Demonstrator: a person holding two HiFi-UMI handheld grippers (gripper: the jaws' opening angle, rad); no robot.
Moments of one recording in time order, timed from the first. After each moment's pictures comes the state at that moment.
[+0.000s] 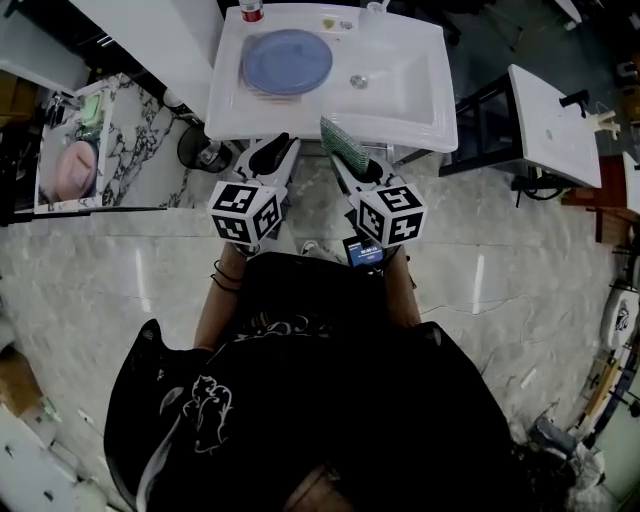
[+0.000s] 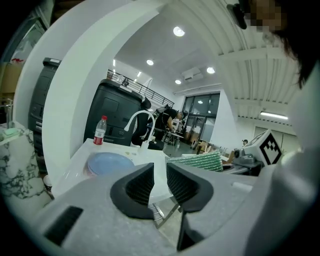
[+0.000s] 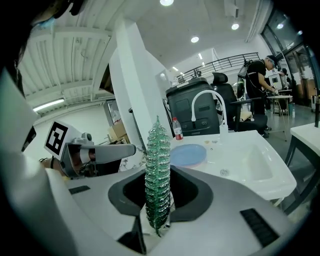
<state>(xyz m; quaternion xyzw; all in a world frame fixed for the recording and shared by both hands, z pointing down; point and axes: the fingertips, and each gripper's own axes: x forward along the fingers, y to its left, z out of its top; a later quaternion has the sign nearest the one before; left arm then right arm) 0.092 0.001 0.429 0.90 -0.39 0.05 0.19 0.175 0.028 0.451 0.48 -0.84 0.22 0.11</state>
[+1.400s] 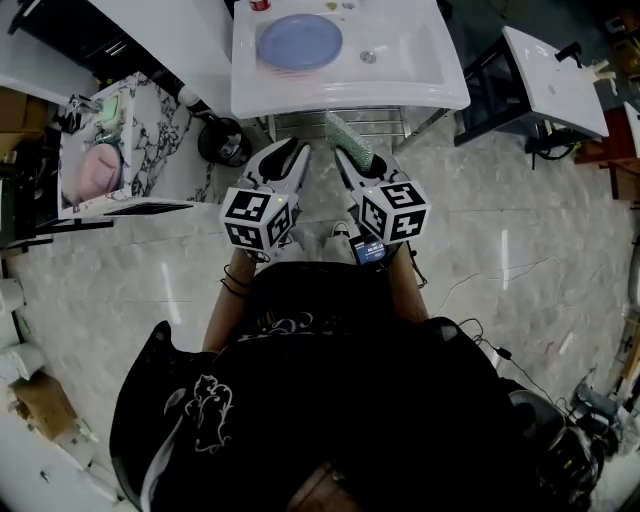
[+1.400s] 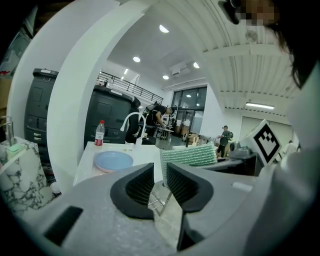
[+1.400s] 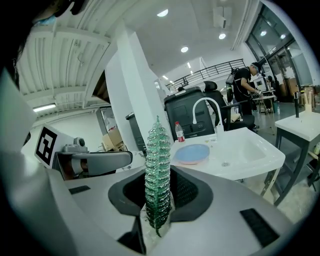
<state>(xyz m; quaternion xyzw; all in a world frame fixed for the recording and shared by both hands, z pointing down) 0.025 0.096 0.419 0.92 -0.34 0.08 0.15 0.098 0.114 0.437 0.54 -0.81 0.22 0.07</state>
